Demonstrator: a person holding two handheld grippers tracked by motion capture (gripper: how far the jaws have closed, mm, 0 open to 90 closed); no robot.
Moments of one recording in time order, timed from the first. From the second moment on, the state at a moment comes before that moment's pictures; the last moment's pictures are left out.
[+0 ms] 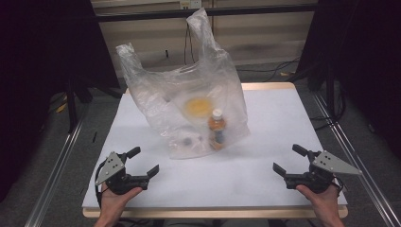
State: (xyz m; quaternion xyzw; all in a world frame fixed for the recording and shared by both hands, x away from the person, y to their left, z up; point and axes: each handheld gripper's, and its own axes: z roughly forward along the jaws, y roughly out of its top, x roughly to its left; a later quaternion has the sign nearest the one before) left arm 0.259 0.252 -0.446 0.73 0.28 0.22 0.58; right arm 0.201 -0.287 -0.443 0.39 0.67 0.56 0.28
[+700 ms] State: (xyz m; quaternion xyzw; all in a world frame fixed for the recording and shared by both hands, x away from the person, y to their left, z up) left arm 0.259 0.247 -0.445 0.75 0.27 0.20 0.57; right arm 0.210 -0.283 -0.445 0.38 0.70 0.56 0.24
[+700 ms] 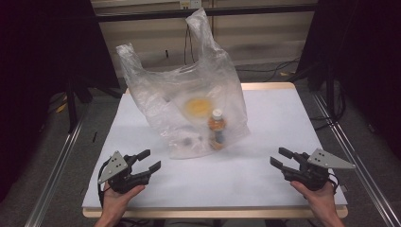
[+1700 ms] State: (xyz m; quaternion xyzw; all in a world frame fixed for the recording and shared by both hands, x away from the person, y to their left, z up) left arm 0.279 0.232 -0.418 0.76 0.26 0.15 0.58; right arm 0.260 -0.240 -0.399 0.33 0.72 0.58 0.18
